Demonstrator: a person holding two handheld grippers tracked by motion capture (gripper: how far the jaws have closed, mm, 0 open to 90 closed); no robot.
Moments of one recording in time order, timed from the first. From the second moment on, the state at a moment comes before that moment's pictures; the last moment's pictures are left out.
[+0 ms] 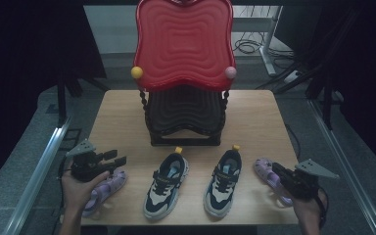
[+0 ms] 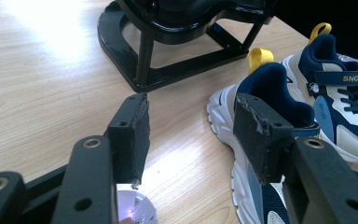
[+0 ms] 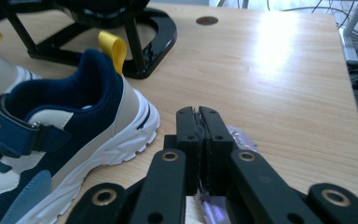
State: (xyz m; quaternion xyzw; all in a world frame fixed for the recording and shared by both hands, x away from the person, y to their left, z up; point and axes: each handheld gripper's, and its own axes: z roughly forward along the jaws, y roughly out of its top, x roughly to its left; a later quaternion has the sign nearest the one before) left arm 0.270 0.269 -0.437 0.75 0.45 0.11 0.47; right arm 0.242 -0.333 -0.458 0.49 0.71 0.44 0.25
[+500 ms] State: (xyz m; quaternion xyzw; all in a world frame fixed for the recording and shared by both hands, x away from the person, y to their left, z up) left arm 0.267 0.276 -0.435 0.74 0.45 0.11 0.49; right arm 0.232 -0.351 -0.457 0.48 0.70 0.48 0.23
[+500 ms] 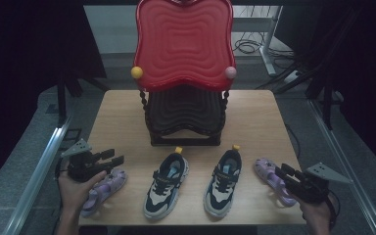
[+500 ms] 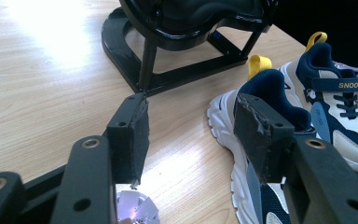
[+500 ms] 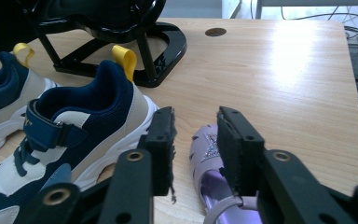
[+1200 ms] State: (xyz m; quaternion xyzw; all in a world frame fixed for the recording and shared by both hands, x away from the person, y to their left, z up) left arm 0.256 0.282 -0.429 0.74 0.44 0.12 0.49; right arm 0.225 -0.362 -0.469 0.49 0.71 0.47 0.20
